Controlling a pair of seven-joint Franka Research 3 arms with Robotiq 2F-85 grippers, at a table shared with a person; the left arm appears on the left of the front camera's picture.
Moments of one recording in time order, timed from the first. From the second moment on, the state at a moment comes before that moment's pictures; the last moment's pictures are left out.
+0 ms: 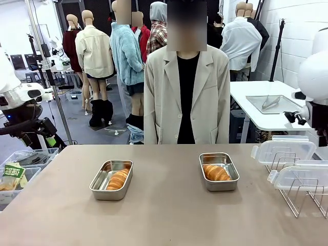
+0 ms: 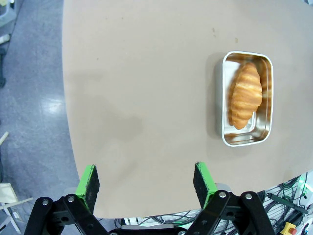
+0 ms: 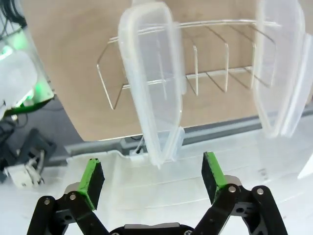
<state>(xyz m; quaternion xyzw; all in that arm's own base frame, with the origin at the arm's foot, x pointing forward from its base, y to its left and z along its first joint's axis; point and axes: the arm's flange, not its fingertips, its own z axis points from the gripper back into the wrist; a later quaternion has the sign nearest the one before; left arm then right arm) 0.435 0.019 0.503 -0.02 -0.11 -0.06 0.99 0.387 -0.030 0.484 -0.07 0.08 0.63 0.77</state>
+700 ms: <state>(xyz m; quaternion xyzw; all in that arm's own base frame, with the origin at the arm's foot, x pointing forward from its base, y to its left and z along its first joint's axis) 0.435 0.019 0.503 -0.02 -0.11 -0.06 0.99 0.403 -0.018 0.448 0.01 0.13 0.65 0.75</state>
